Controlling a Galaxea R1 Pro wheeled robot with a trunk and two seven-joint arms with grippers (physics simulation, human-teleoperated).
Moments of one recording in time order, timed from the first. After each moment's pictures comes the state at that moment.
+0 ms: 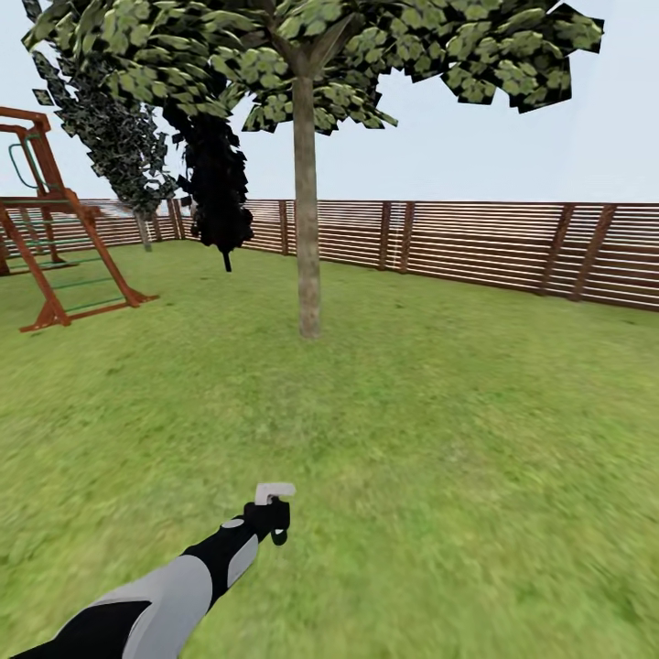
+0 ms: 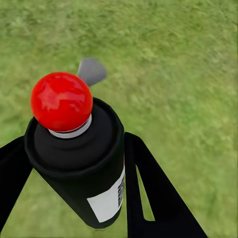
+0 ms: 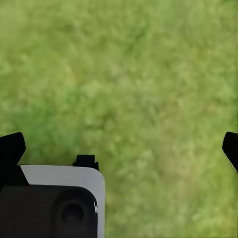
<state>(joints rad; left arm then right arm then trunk) -0.79 -0.14 0.11 -0.09 -0.07 -0.08 -0.08 -0.26 -0.07 0.03 0.01 0.02 -0.28 -0.06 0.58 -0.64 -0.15</state>
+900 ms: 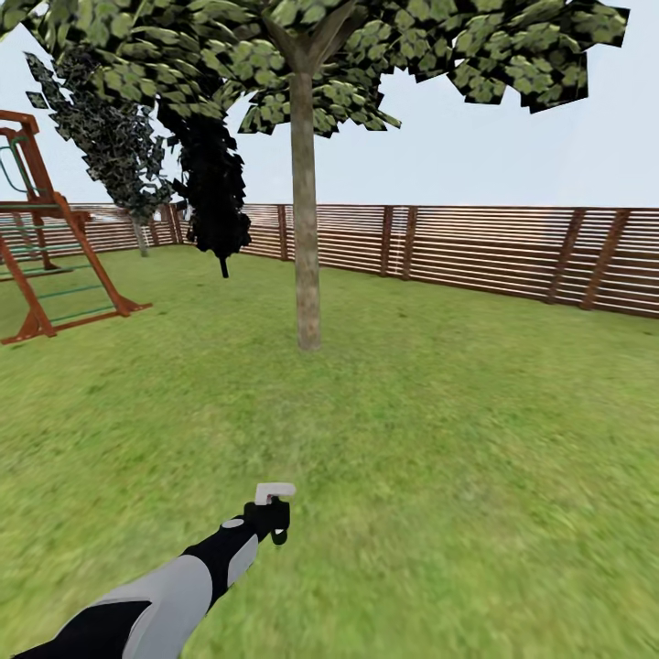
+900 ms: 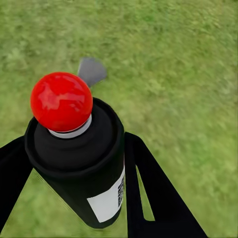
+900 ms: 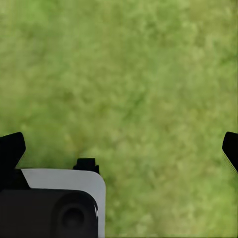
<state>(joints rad) -0.79 -0.14 0.11 -0.09 -0.07 -0.08 -0.08 -0.26 -0.07 0.03 0.01 0.02 -0.28 -0.06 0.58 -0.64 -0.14</state>
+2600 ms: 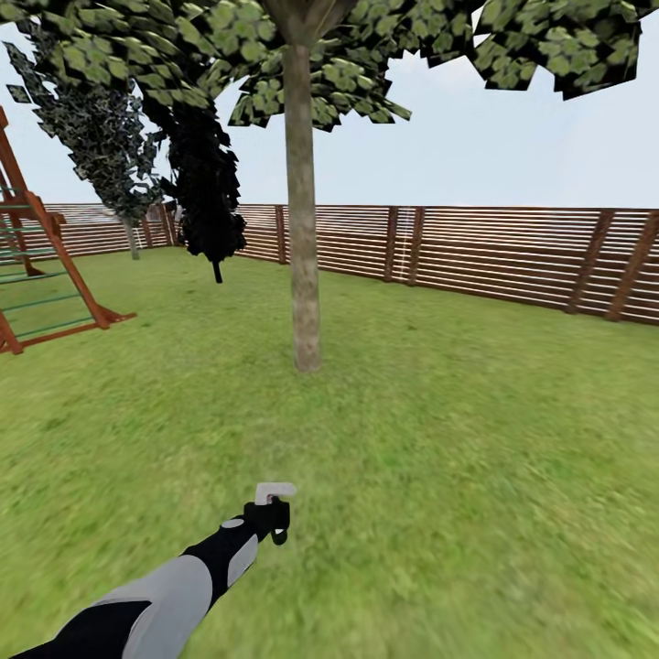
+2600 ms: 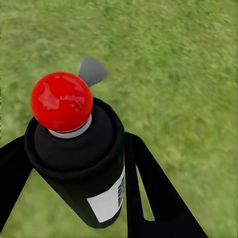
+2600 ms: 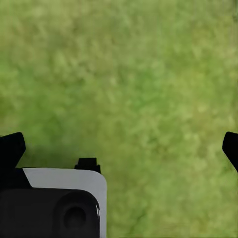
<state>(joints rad) -0.79 -0.14 0.11 -0.09 -0.07 -0.09 -0.08 -0.26 -0.06 0.03 0.01 0.02 -0.28 -0.06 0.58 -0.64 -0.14</state>
